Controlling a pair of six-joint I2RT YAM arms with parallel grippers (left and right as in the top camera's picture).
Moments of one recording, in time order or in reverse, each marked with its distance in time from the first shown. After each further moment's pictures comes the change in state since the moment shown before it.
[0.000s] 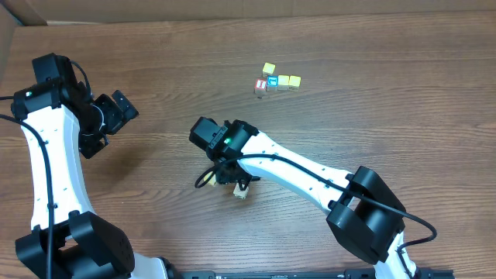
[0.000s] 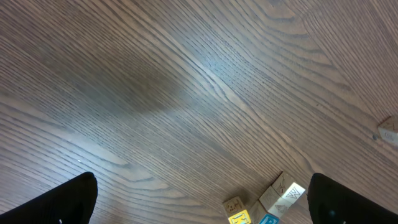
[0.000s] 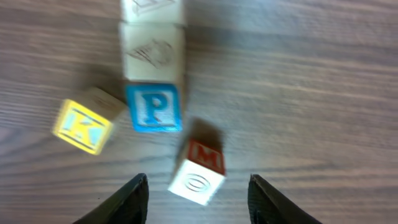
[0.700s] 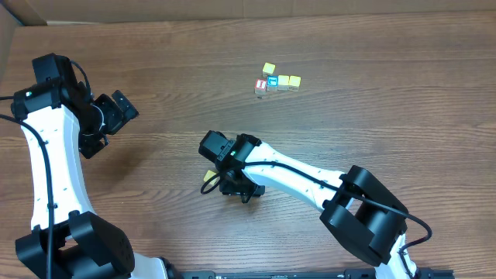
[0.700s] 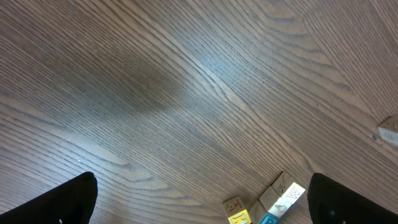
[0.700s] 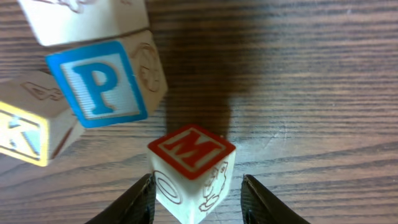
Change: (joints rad) left arm 0.000 0.000 0.000 0.000 0.000 0.000; right arm 0.006 -0.016 -0.187 0.166 -0.114 0.176
